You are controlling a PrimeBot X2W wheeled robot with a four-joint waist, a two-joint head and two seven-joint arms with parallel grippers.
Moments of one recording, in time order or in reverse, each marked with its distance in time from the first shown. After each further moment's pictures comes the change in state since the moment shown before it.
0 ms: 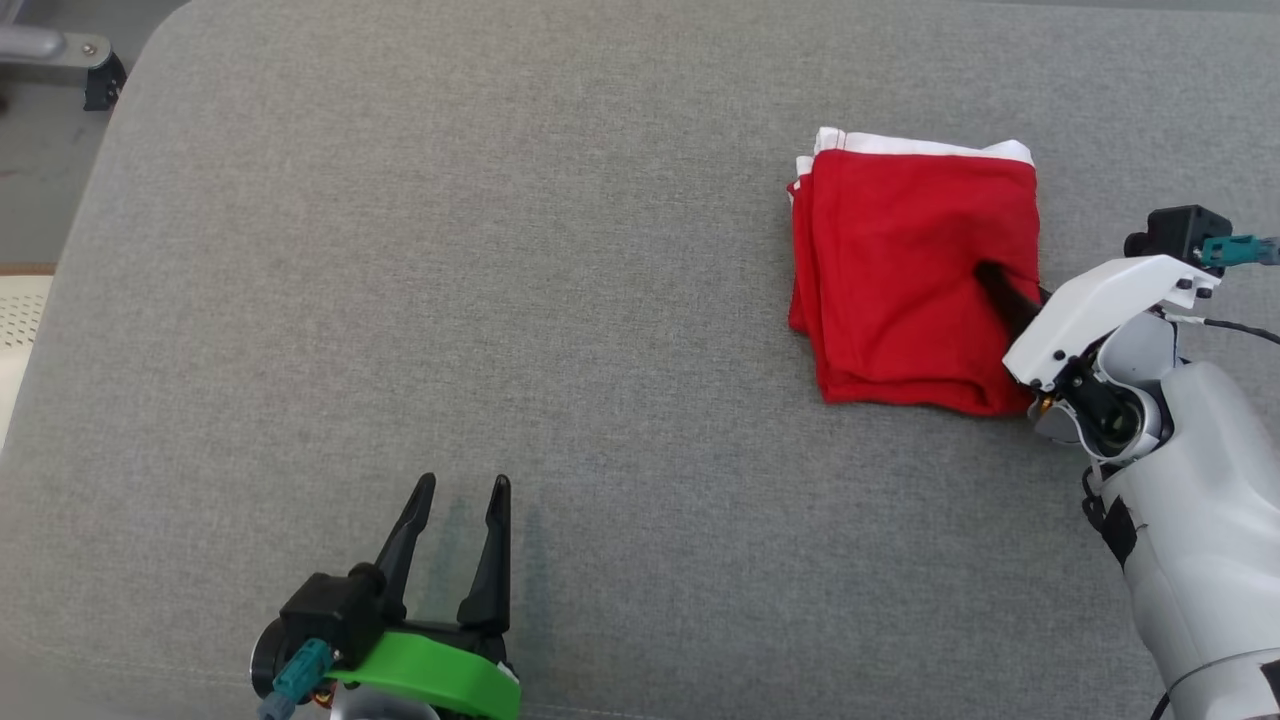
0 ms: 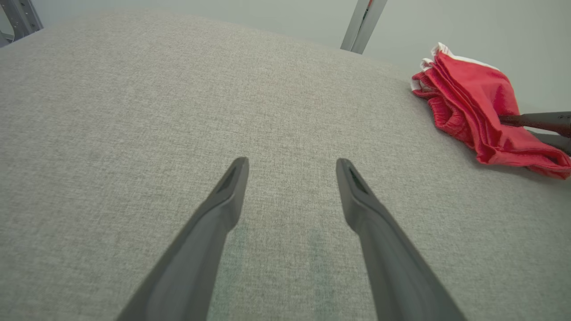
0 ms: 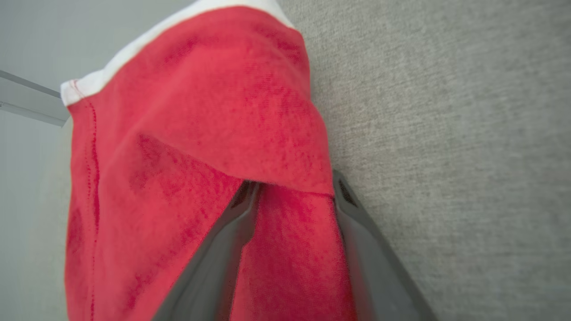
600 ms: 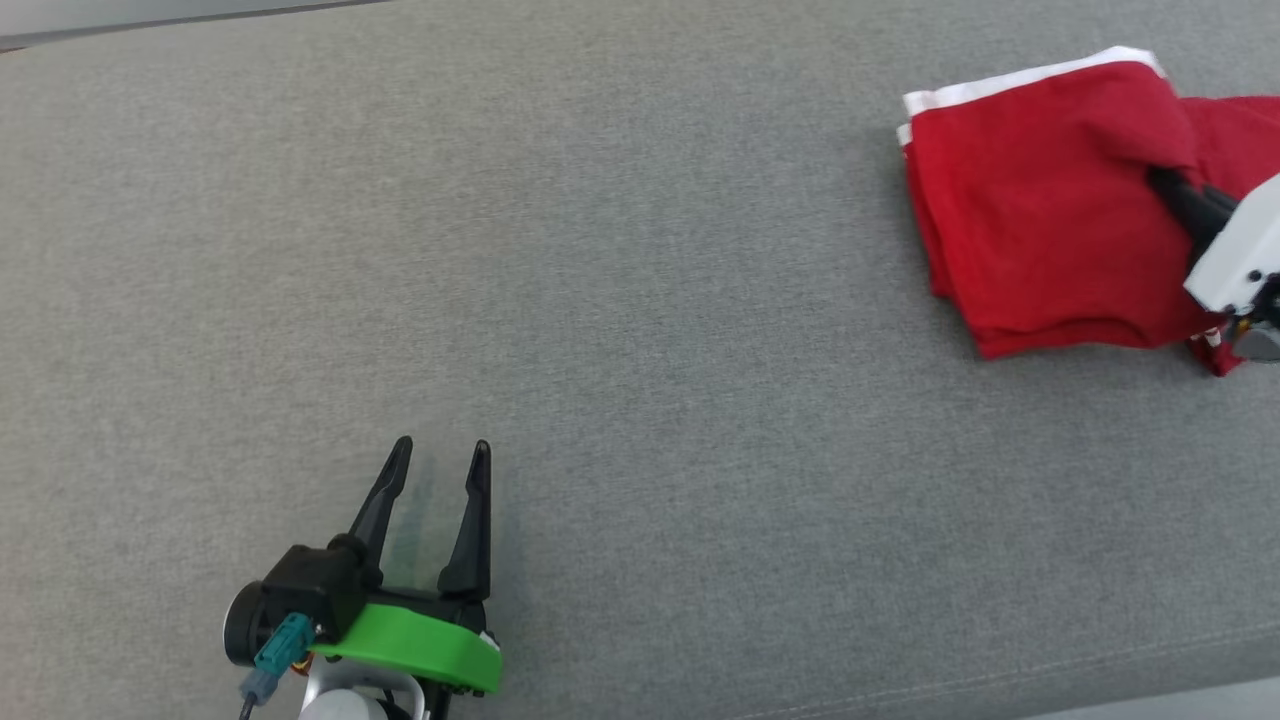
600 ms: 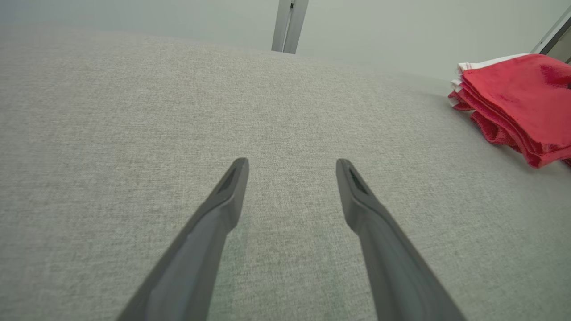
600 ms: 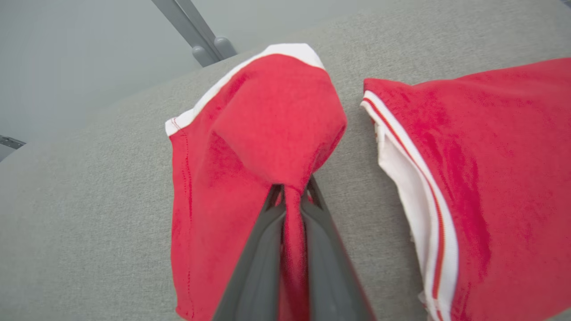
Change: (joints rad) left arm -0.037 -0.001 0.046 -0.016 0.058 -0.015 0.000; right arm 0.013 -0.266 0.027 -0.298 0.094 0.000 0.178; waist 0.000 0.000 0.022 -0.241
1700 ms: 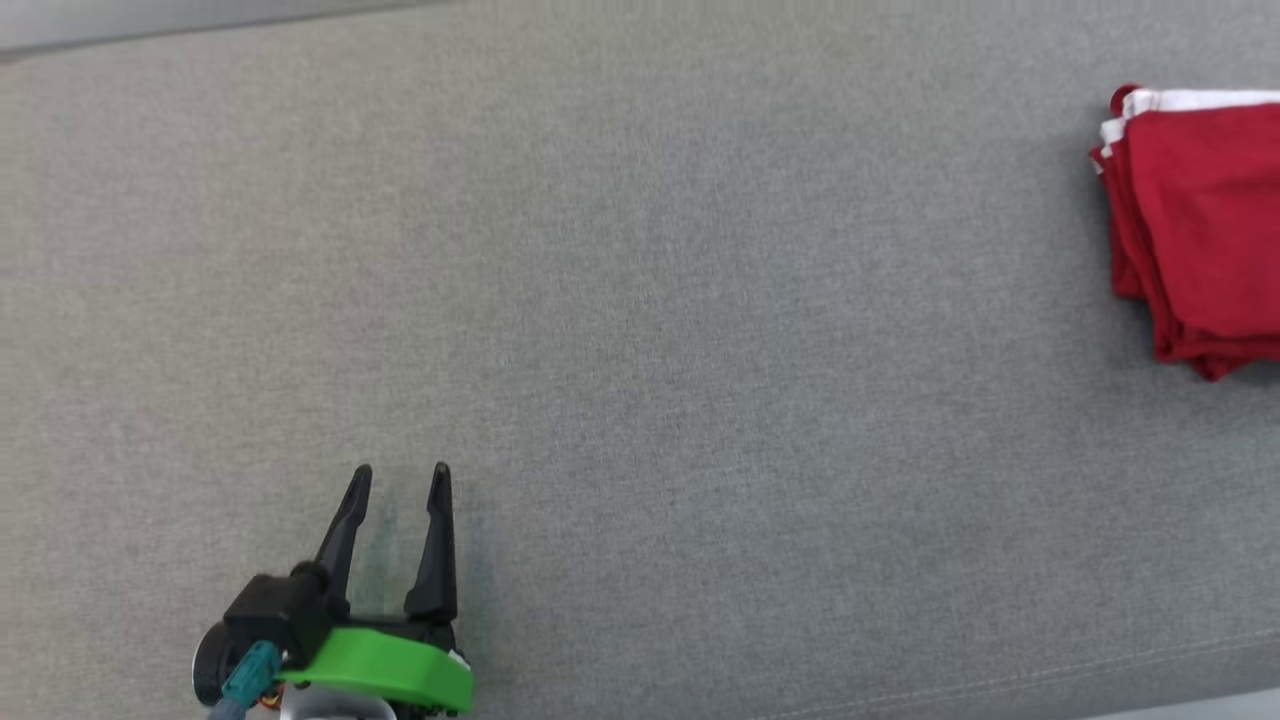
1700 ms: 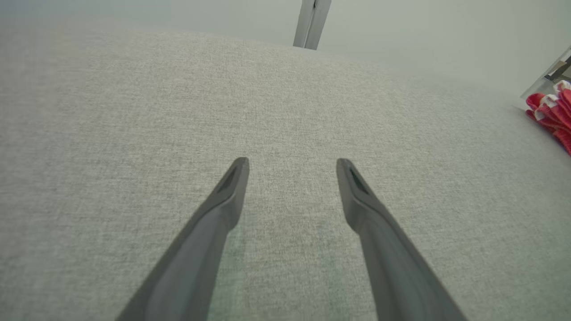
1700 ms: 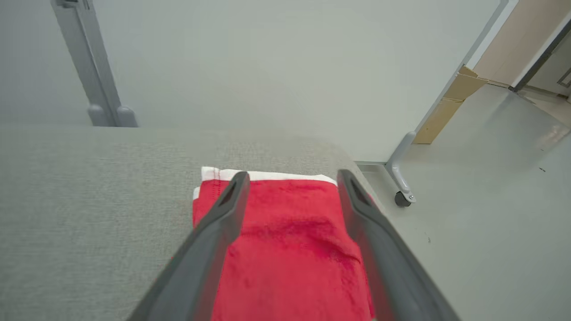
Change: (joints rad) left arm 0.042 0.000 0.054 -0.007 -0.008 0.018 0.000; right arm 0.147 -0.014 -0.225 -0.089 -0.551 0.000 -0.411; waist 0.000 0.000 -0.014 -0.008
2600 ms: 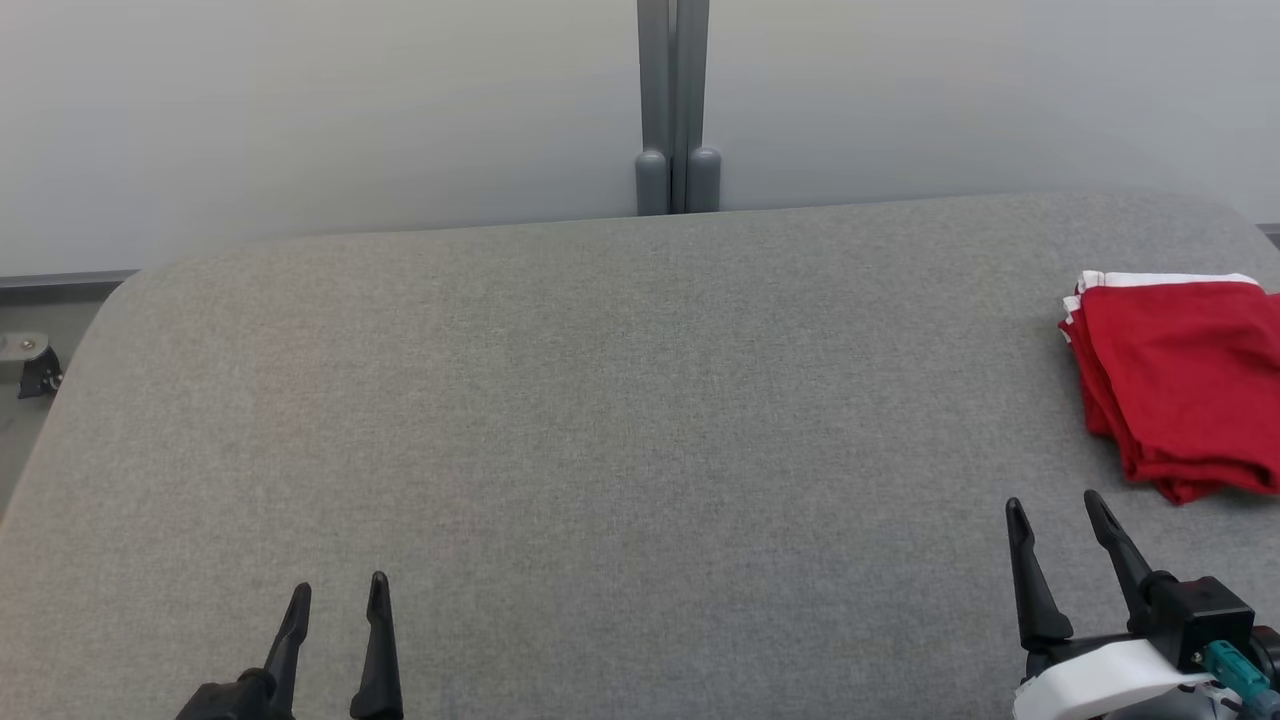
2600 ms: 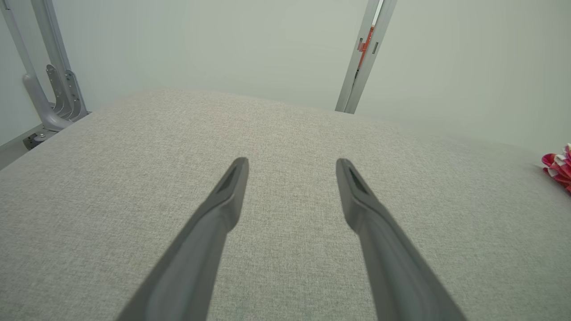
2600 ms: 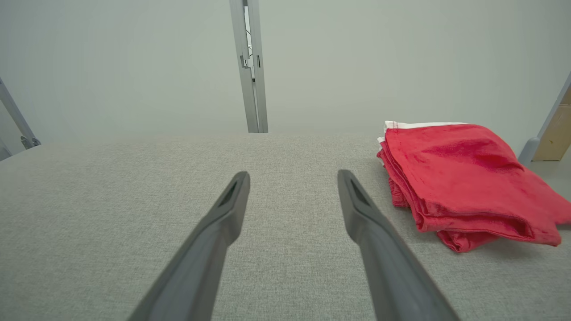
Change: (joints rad) left arm 0.167 0.000 0.111 0.000 0.005 -0.002 0.000; right arm 0.605 0.370 0.153 -0.221 -0.070 0.000 -0.352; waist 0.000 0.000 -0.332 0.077
